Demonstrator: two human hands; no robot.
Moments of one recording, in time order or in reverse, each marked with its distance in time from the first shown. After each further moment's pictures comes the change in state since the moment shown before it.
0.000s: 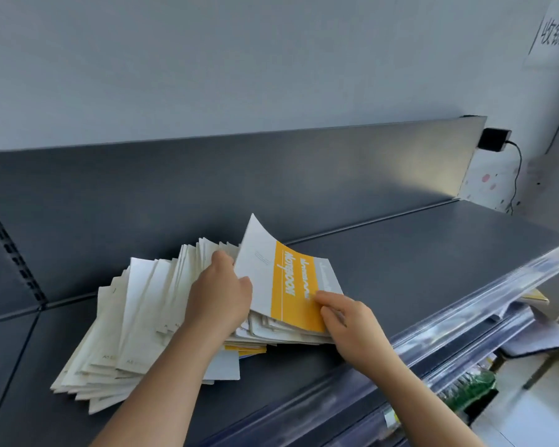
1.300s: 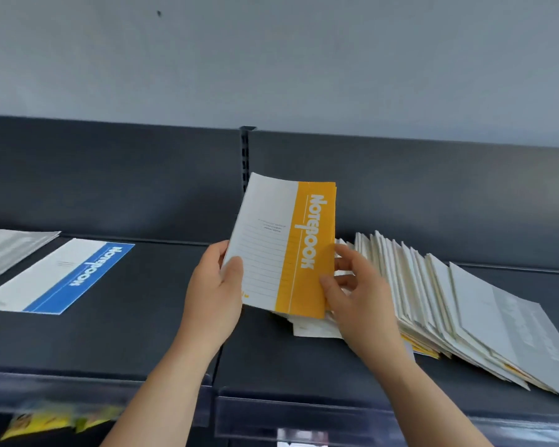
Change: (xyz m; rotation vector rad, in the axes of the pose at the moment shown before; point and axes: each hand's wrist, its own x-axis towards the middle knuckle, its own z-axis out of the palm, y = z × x) left_hand -0.107 -0.160 -0.141 -0.591 0.482 -0.180; right_hand -0.025 -0.199 0.128 0.479 -0.077 -0.301
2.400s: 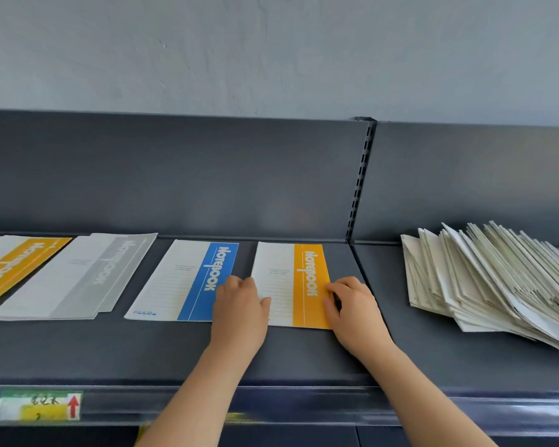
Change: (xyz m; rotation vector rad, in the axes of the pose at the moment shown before) left_hand 0.081 -0.134 -0.177 0.859 -0.164 -0.001; right_hand -0.013 -0.015 0.233 -0.668 -0.192 0.025
